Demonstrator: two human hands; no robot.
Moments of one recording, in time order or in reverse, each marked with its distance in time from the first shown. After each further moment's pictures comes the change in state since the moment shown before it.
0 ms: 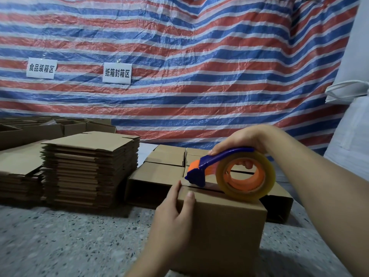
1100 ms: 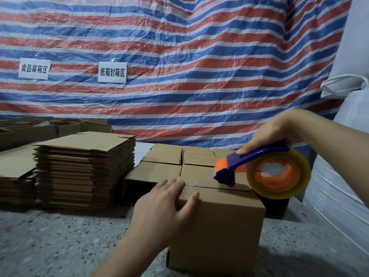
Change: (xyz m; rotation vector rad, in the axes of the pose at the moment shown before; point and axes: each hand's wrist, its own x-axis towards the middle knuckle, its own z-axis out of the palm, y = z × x) left_hand 0.019 0.009 -0.026 0.808 -0.088 0.339; right_hand -0.012 0.043 -0.043 -0.241 -0.063 0.185
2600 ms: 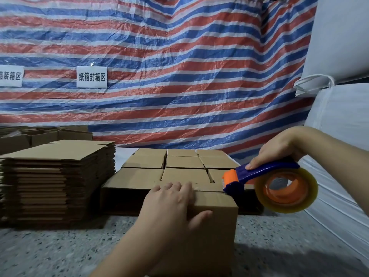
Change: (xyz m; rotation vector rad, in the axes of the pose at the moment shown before) left_hand 0.019 0.060 -0.005 0.302 -0.232 0.248; right_hand -0.014 0.077 0.017 0.026 -0.047 0.101
